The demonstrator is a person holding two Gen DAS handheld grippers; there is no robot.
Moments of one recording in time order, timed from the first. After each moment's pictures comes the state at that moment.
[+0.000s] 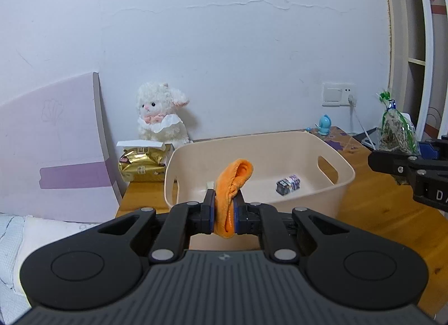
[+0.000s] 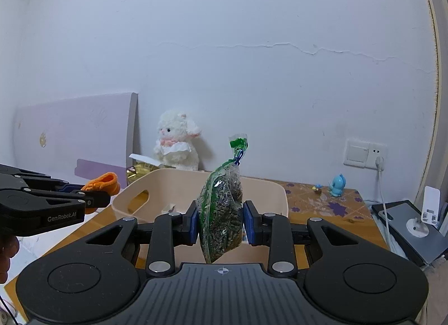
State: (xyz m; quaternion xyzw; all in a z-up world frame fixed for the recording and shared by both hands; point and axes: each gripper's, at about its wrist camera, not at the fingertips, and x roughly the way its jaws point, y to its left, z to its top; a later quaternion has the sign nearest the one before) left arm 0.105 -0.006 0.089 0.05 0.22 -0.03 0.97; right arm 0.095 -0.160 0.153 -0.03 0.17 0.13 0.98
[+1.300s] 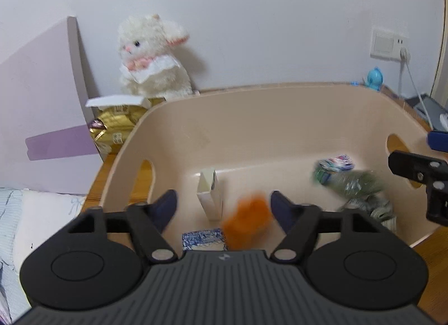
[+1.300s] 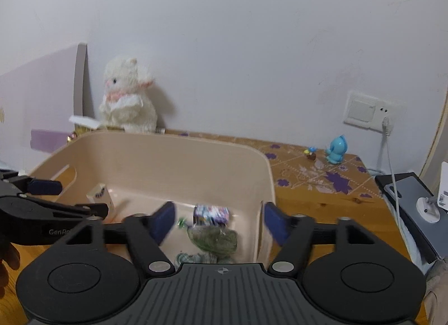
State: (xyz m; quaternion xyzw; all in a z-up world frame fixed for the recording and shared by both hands) left arm 0.268 -0.020 0.018 0.05 0.33 0.03 0.94; right arm 0.245 -0.163 0.088 -0.03 0.27 0.08 0.96
